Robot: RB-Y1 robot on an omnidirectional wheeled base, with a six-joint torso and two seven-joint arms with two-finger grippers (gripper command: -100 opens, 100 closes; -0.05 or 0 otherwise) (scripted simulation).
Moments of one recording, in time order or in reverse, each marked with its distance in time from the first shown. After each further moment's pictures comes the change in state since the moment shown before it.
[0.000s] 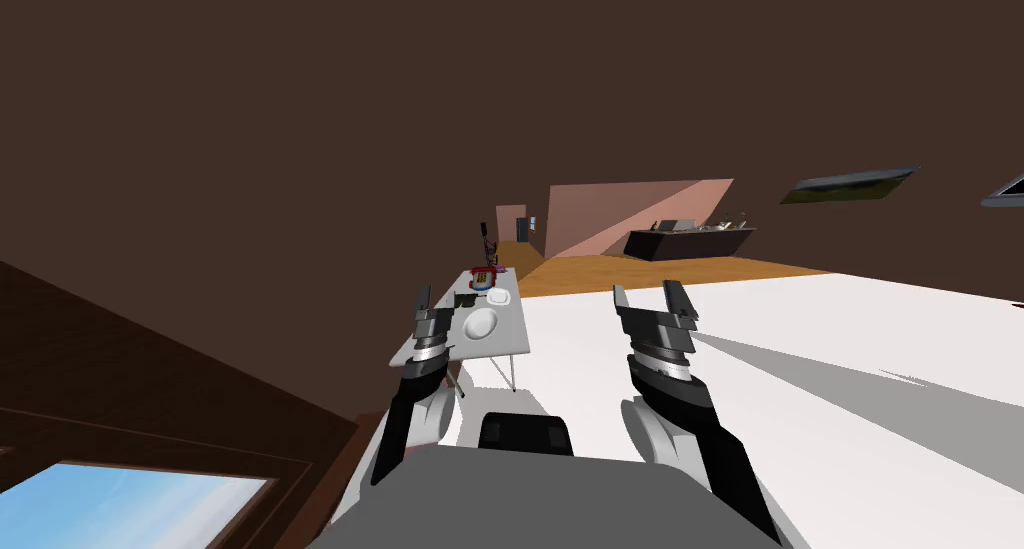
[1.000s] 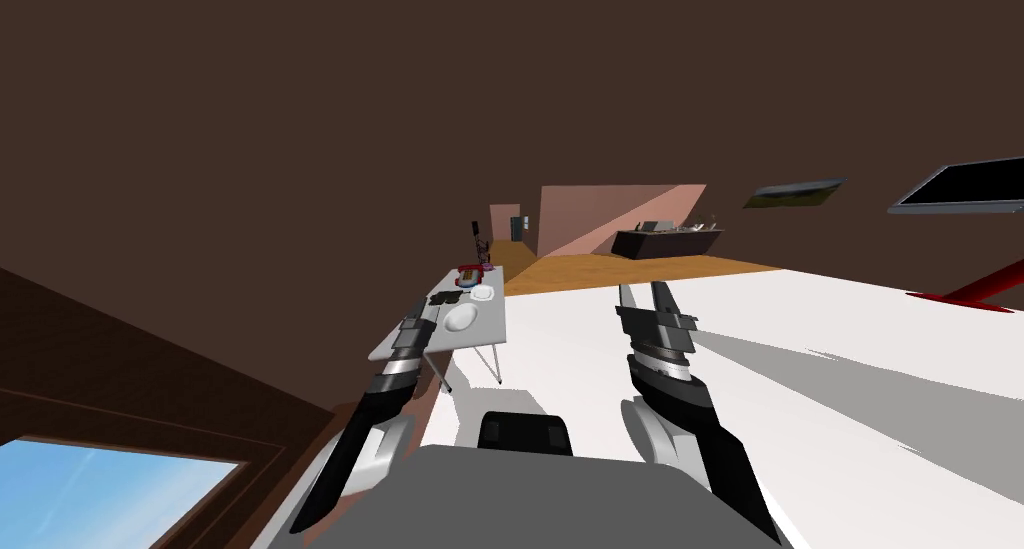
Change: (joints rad) left arm 0.120 0.203 0.159 -0.013 0.072 0.162 0.009; right arm 0.000 0.000 0.000 0.000 0.000 0.000 0.000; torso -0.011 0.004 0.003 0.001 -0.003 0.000
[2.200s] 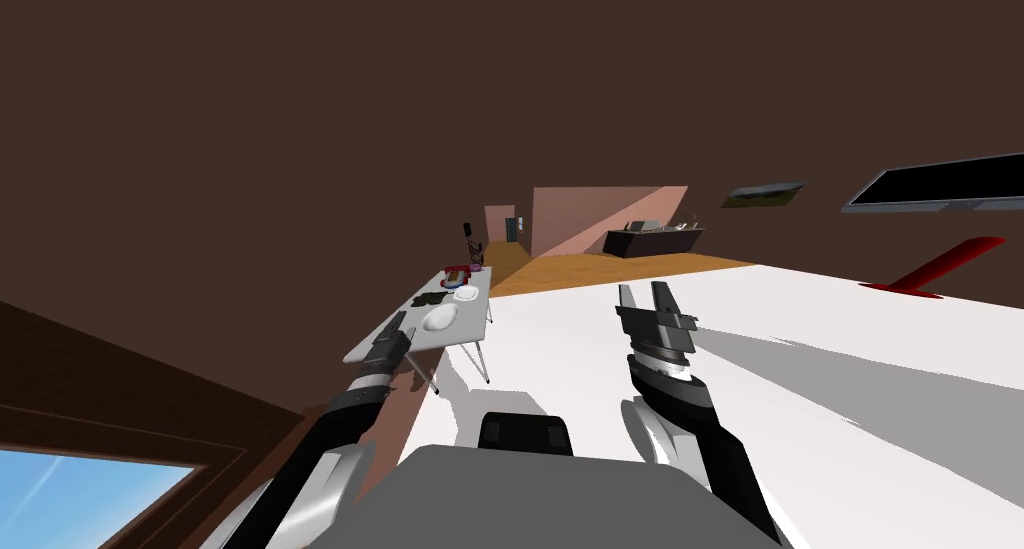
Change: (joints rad) left arm 0.109 0.011 0.171 -0.027 0.099 0.271 0.026; right arm 0.000 0.000 0.000 0.000 0.000 0.000 0.000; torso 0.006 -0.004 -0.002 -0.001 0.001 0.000
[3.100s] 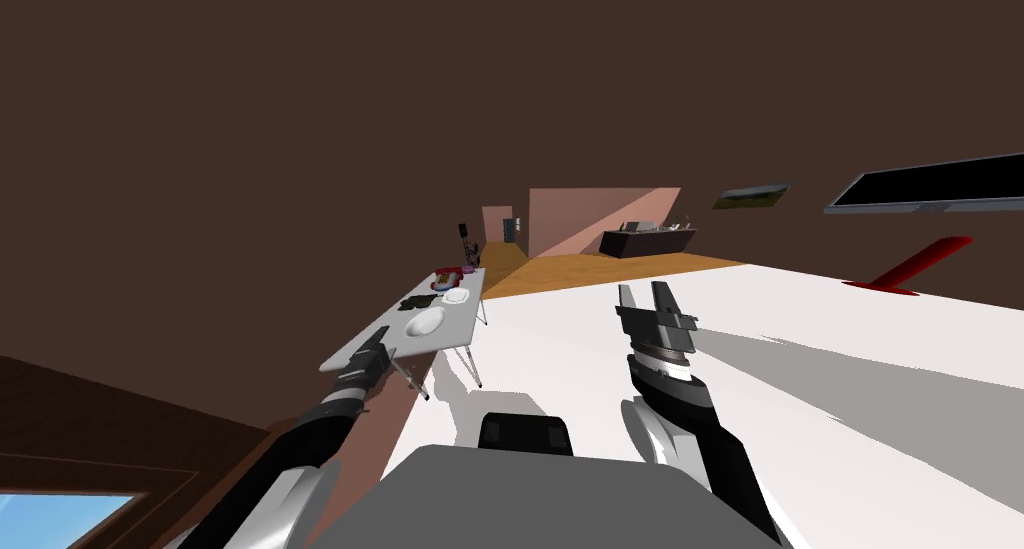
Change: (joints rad) left arm 0.052 0.023 0.122 -0.007 0.093 0.254 0.037; right arm 0.000 0.000 0.000 0.000 0.000 0.000 0.000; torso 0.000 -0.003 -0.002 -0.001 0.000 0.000
